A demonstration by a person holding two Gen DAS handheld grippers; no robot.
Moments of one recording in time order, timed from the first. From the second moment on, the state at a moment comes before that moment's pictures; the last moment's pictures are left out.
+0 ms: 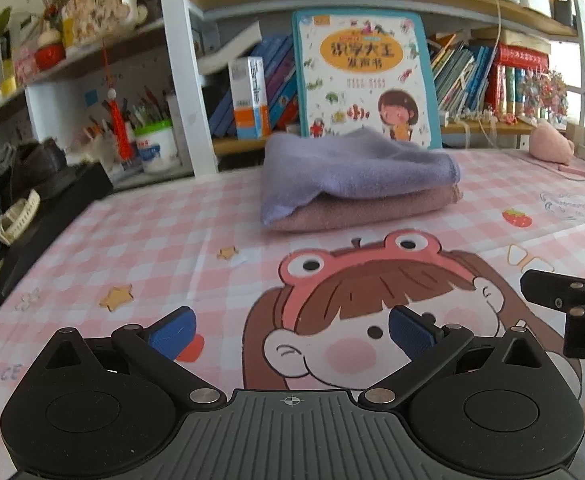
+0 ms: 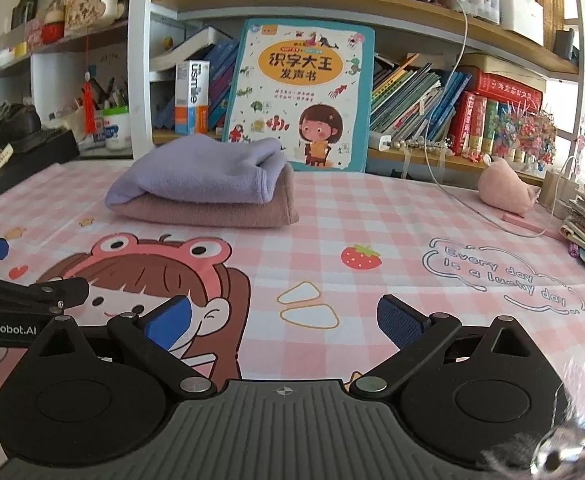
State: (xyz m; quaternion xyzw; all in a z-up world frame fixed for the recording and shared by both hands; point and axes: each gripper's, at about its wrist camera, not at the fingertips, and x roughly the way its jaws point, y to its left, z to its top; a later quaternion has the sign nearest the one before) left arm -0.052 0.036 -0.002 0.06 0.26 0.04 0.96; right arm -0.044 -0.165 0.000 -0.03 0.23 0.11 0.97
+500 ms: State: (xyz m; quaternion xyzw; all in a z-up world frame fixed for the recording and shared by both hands) left arm -0.052 0.036 0.003 0.04 0.22 0.03 0.97; right arm -0.053 -0.162 0.008 -0.04 0.17 0.11 0.98
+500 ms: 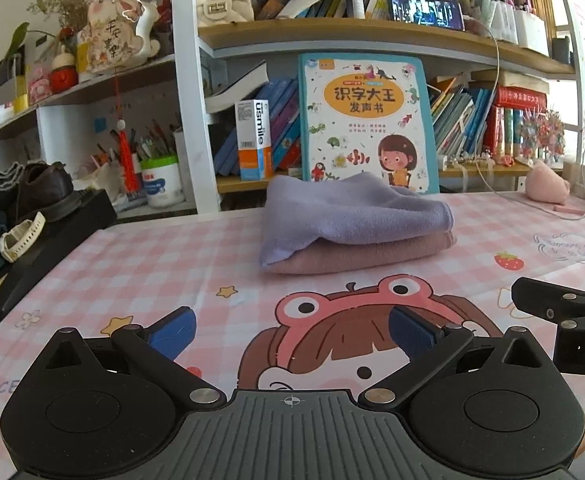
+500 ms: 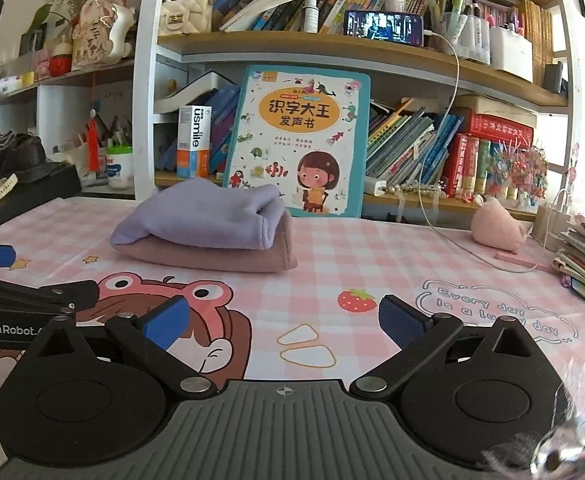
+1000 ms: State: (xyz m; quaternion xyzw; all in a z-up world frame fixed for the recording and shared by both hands) left arm -0.048 0.037 0.001 0.04 0.24 0.02 0.97; right arm -0.048 -0.156 0.005 -0.05 0.19 0.10 0.97
